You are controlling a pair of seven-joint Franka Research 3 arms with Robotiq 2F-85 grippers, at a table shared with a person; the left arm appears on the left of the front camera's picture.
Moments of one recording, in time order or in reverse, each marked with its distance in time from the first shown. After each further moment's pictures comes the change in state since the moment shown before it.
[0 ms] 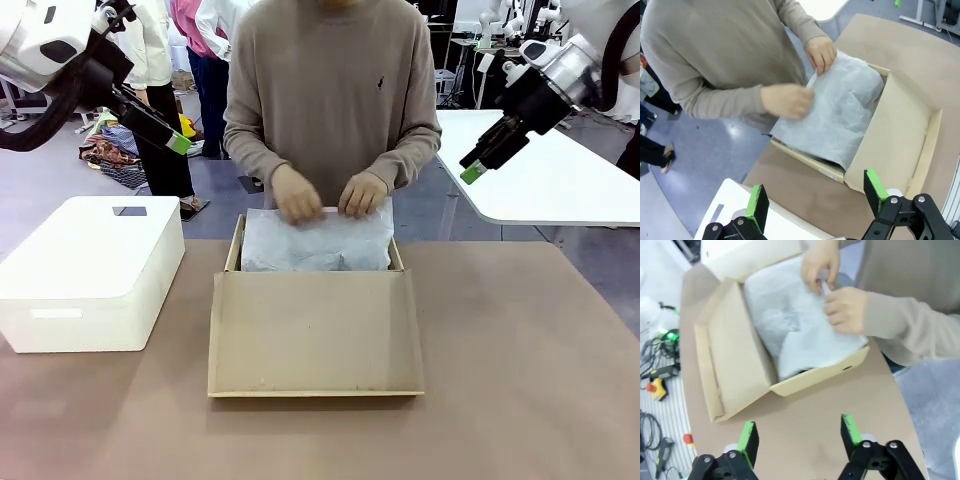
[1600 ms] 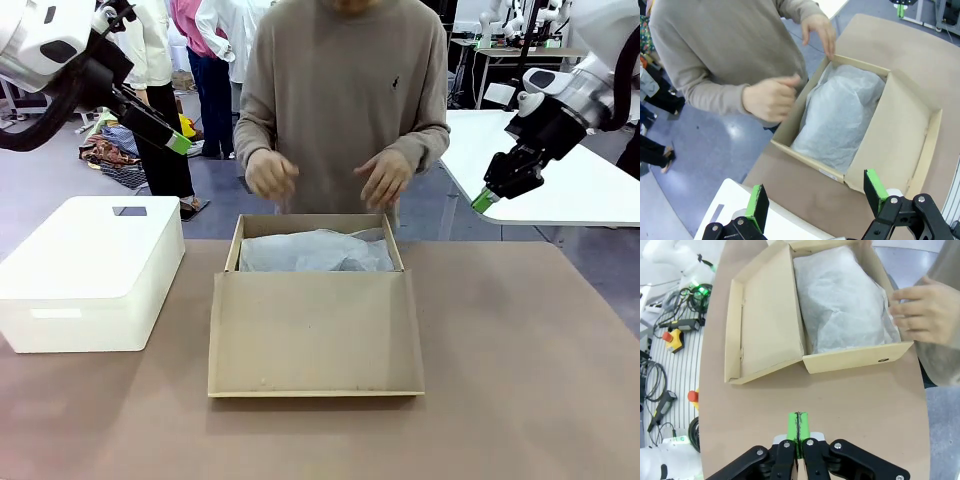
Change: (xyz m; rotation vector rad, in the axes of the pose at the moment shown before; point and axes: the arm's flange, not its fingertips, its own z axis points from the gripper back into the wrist) left arm 0.000 0.000 0.000 0.000 0.000 0.000; right arm -0.034 0.006 -0.014 0.149 0.070 0.190
